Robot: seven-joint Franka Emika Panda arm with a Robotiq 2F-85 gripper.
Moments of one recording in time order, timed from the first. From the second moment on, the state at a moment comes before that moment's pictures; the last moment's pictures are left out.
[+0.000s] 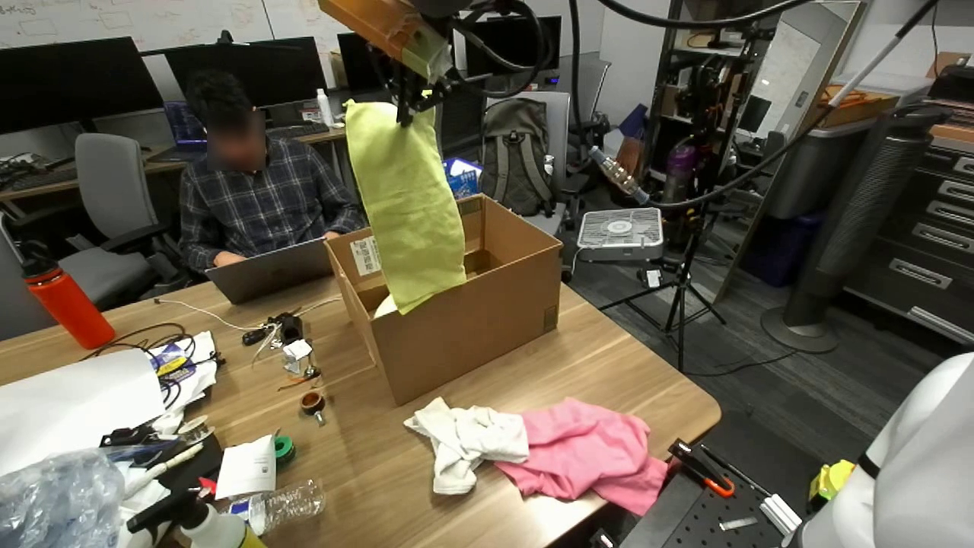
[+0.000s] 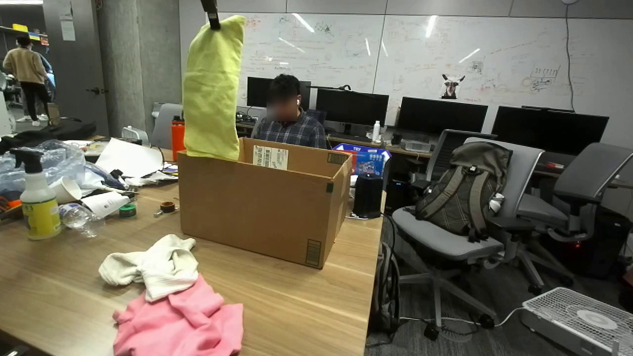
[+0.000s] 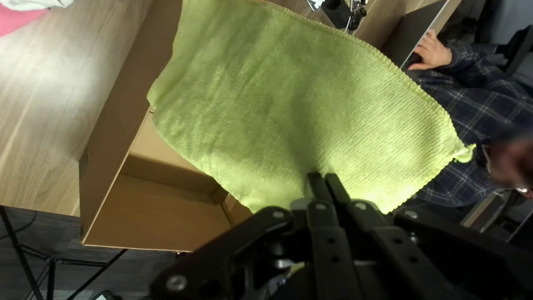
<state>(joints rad) 0.04 -0.01 0.16 -1.66 -0.15 2.18 1.39</state>
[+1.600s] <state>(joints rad) 0.00 0.27 0.04 -1.26 -0.14 1.87 1.22</state>
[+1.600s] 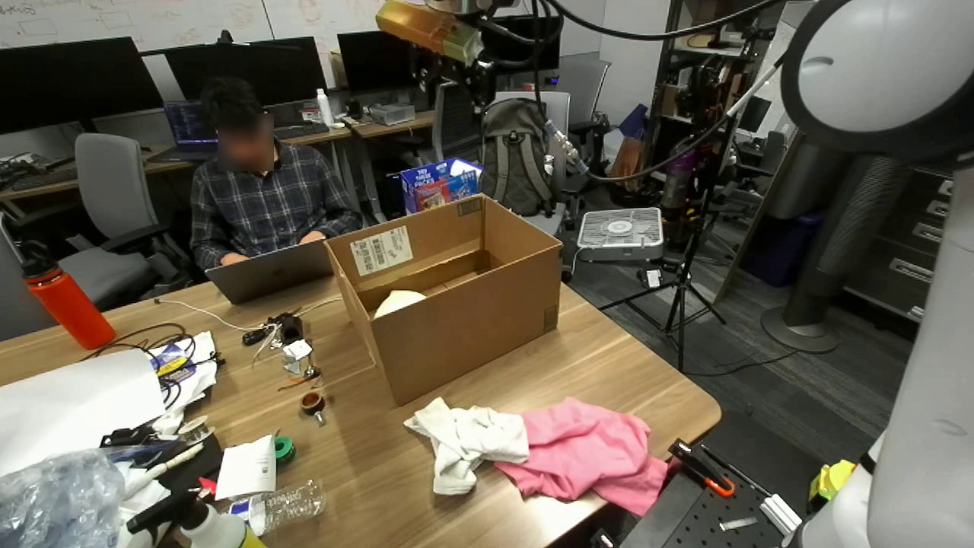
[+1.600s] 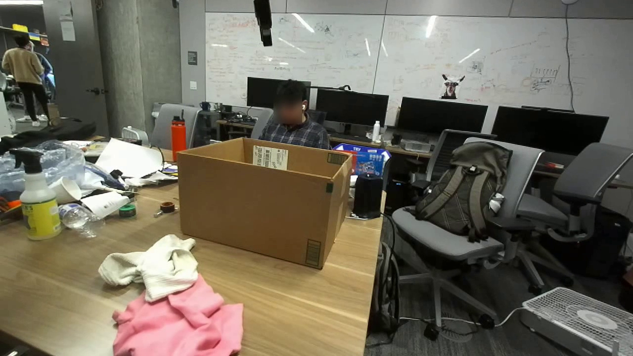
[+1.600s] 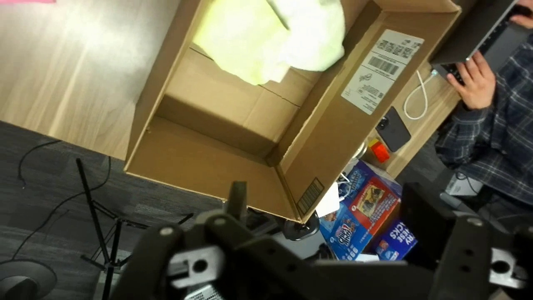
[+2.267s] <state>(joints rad) -0.15 0.05 -0.01 -1.56 -0.11 1.71 0.70</state>
